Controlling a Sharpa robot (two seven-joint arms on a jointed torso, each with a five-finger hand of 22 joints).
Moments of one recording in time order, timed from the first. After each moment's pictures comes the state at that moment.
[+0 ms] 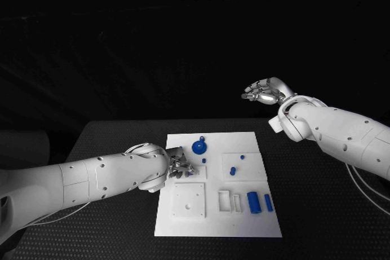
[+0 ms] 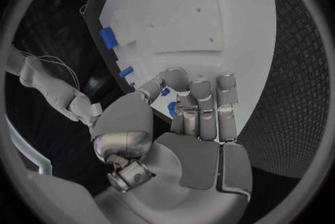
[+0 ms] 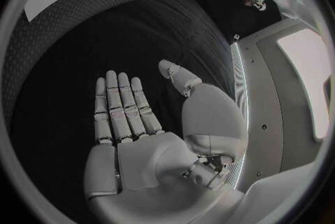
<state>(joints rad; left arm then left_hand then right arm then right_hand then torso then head) 1.21 -0.59 -0.23 1.31 -1.02 -0.13 -0.42 0.81 0.01 0.60 -0.15 0.05 1.17 0.01 0.27 1.20 1.43 -0.11 0.83 0.64 1.20 -0.17 1.25 0.68 0.02 0.97 -0.14 0.94 1.31 1.29 -0.55 -0.02 0.91 -0.77 -0.37 0.20 0.97 -0.17 0.60 -0.19 0.31 0.78 0.20 0.27 0.43 0.90 0.18 0.30 0.11 0.83 0.18 0.34 0.48 0.18 0.53 0.22 0.38 1.05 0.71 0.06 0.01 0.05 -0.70</state>
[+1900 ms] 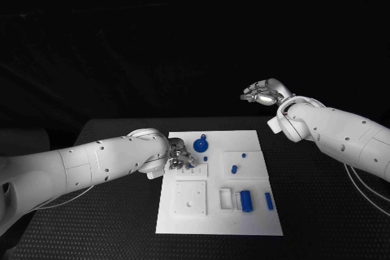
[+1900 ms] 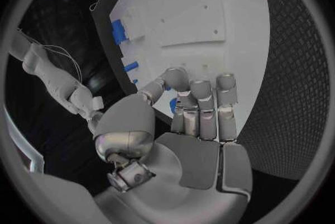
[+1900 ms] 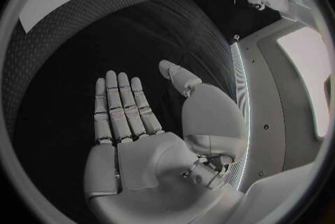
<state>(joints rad) 1.26 -0.56 -0.20 1.25 -0.95 0.04 -0.44 0.82 0.05 0.57 -0.20 0.09 1.17 0.01 0.25 1.21 1.43 -0.11 0.83 0.62 1.19 -0.17 1.26 0.67 0.02 0.96 -0.14 0.94 1.31 1.27 -0.54 -0.02 0.90 -0.77 -0.36 0.19 0.97 -0.16 0.59 -0.19 0.31 0.78 0.20 0.27 0.42 0.90 0.19 0.30 0.10 0.83 0.18 0.34 0.48 0.18 0.52 0.22 0.37 1.05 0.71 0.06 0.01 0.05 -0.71</state>
